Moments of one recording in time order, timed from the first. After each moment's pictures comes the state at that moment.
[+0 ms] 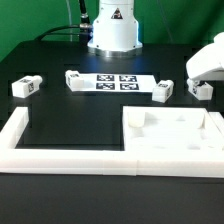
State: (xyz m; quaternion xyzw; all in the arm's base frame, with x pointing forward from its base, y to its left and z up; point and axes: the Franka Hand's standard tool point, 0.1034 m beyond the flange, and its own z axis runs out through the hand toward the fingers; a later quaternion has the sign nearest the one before) arm 0.454 0.181 0.040 0.92 0.13 -0.36 0.11
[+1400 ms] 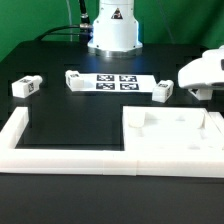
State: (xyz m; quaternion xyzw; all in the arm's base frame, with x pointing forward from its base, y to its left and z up) arm 0.428 0.183 0.014 0.90 0.06 -0.43 0.08
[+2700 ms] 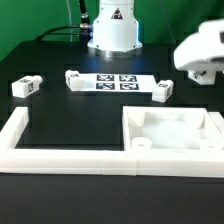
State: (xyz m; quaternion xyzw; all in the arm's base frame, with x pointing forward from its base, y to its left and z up) arm 0.485 0.153 0.084 0.91 0.06 -0.40 0.05
